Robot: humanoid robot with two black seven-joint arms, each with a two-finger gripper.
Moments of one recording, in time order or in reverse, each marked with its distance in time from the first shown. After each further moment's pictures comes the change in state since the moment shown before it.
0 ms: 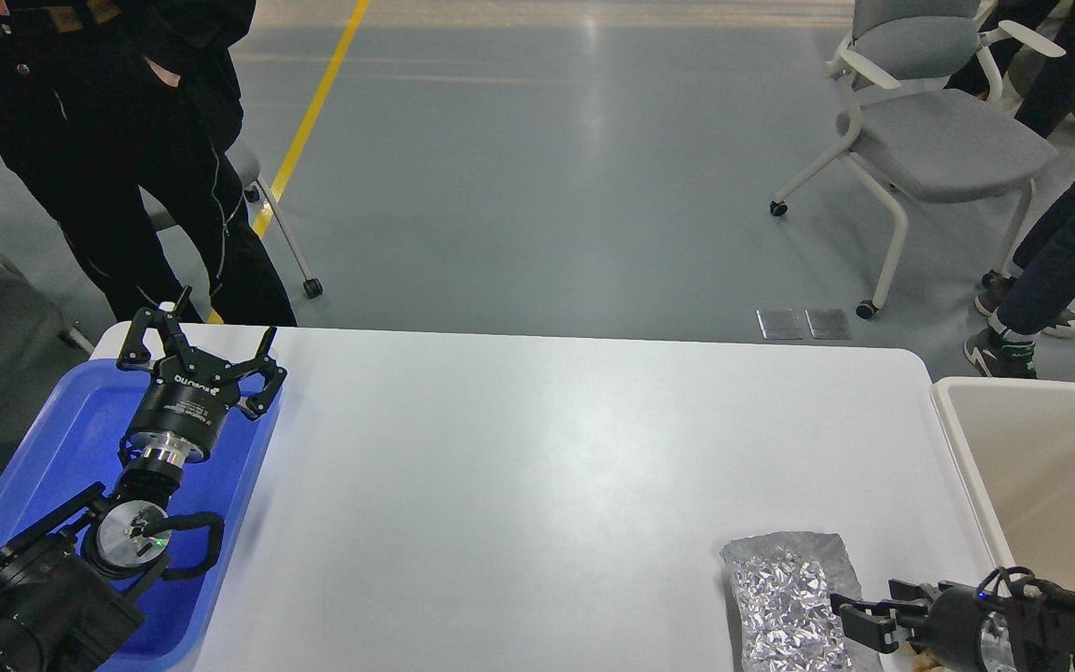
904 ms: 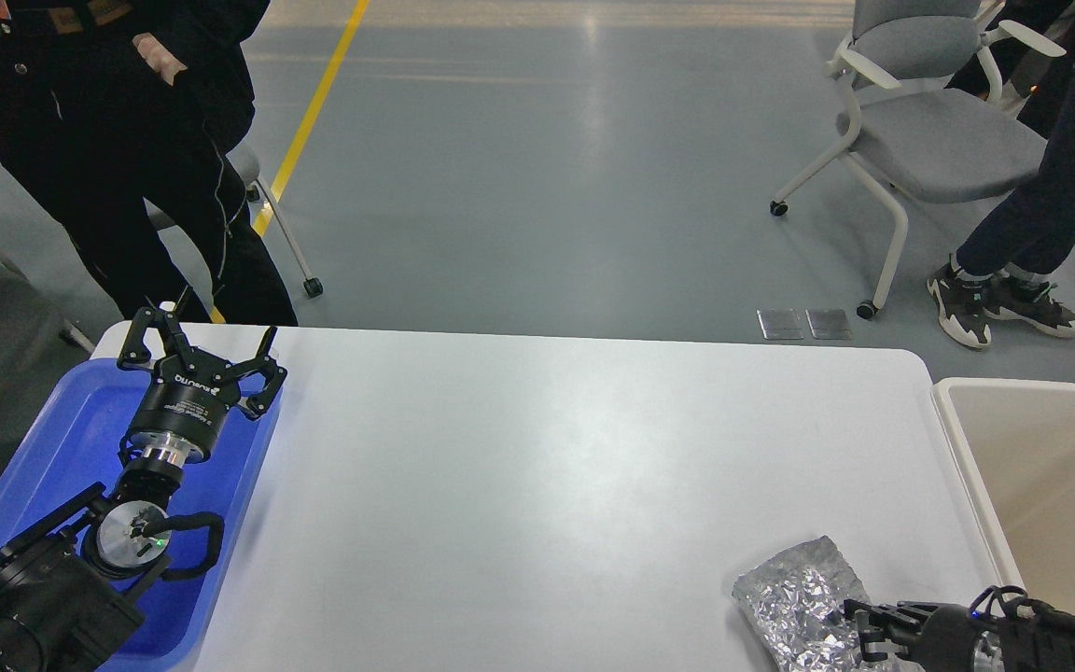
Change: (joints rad) left arm 0.000 0.000 0.000 0.000 0.000 -0.001 0.000; right arm -0.003 0.015 -0.059 -0.009 0.025 -0.061 0.000
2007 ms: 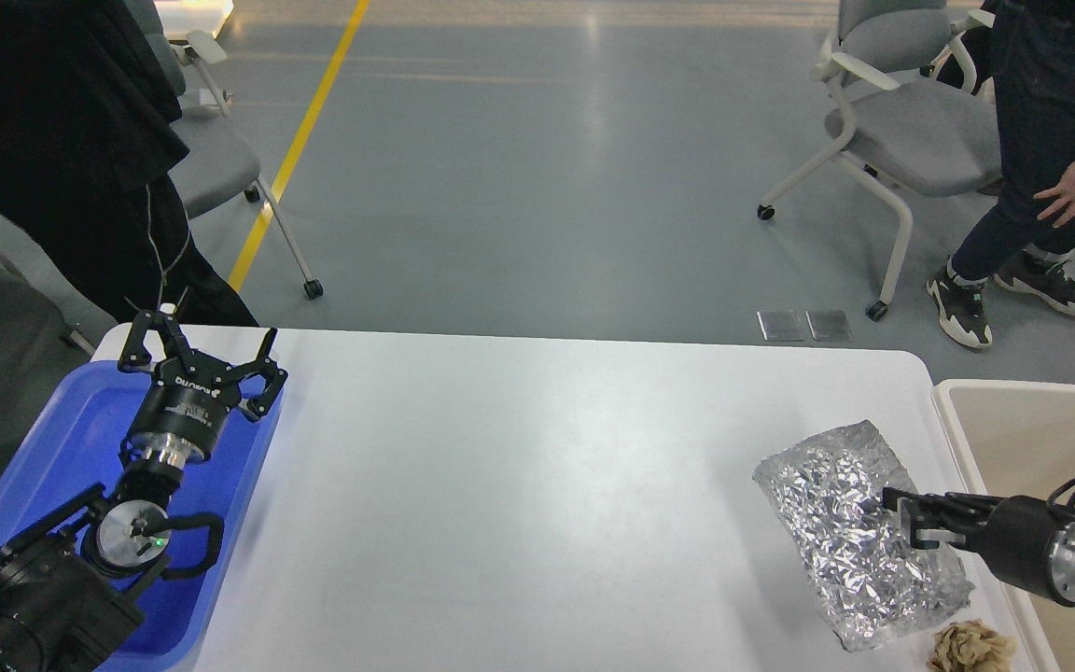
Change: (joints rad) left arm 0.000 0.000 0.000 0.000 0.000 -0.001 0.000; right arm 0.221 -0.346 -0.002 0.330 0.245 0.039 0.003
